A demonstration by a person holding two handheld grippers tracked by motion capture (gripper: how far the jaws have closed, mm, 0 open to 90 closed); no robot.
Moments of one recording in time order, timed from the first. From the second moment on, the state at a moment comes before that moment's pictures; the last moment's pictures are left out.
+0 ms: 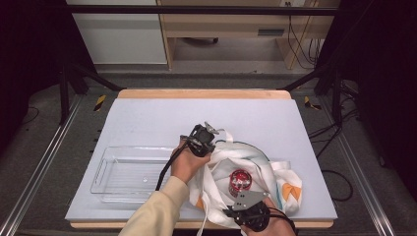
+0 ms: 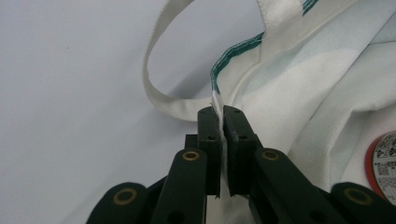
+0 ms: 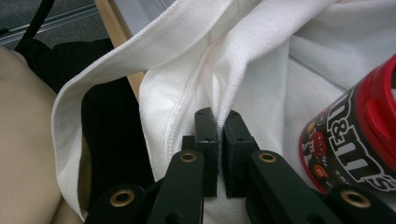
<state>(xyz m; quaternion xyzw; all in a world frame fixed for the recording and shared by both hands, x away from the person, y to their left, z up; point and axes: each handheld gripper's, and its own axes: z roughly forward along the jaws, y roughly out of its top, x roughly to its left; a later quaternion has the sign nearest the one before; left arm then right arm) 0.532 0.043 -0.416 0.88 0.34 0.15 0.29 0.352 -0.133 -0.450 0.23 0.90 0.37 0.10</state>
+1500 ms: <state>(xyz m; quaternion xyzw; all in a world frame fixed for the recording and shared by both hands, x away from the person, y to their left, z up) 0.428 0.106 -0.352 0.84 0.28 0.21 0.42 0.340 -0.140 -0.393 0.23 0.88 0.39 0.17</state>
